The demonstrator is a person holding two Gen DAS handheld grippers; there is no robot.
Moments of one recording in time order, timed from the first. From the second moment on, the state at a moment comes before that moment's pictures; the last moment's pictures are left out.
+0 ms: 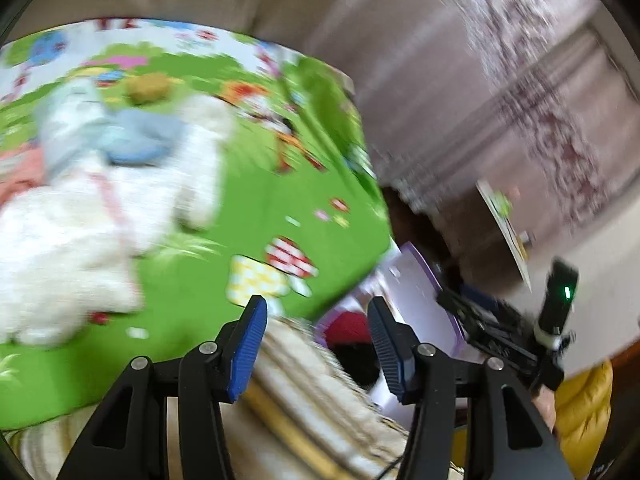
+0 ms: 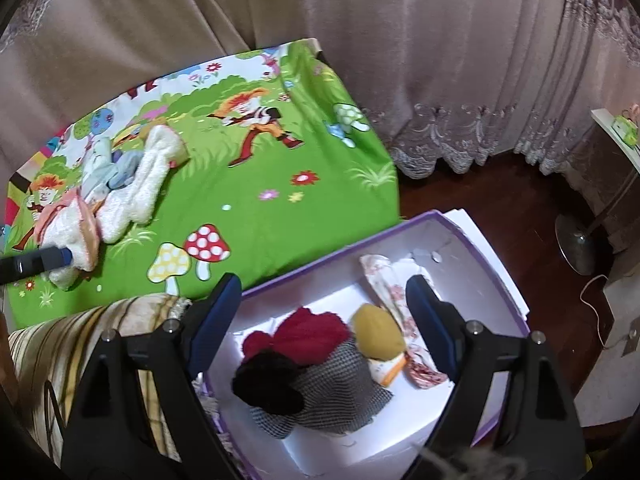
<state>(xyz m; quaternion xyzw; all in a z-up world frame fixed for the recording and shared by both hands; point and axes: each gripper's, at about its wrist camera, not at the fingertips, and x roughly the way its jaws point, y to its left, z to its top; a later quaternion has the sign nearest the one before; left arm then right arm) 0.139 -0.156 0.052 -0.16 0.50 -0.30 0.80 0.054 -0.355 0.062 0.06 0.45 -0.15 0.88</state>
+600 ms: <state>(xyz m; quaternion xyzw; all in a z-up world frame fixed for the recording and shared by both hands) 0.204 0.102 0.002 -0.38 0.48 0.00 0.79 0.112 -0.260 0.073 0.00 0.45 -0.02 0.89</state>
